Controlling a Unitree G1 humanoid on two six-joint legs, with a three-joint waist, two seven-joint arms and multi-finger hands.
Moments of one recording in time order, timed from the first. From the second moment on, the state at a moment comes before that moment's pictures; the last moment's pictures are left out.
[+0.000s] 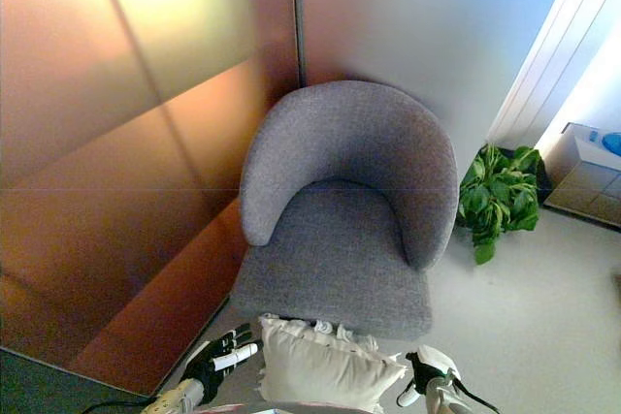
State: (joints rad) left arm 0.04 0.25 -0.21 1.16 -0.40 -0.34 -0.25; right arm -0.04 -0.27 0.43 1.18 -0.60 0.05 -0.22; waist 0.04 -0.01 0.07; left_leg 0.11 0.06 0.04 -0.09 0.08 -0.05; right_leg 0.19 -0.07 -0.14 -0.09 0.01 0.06
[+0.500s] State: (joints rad) left arm 0.05 0.25 -0.22 1.16 -0.39 -0.34 -0.19; right arm -0.04 -0.27 0.47 1.18 -0.64 0.04 -0.21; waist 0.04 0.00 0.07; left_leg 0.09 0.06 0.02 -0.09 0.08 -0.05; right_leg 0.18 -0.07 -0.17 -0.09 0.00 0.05
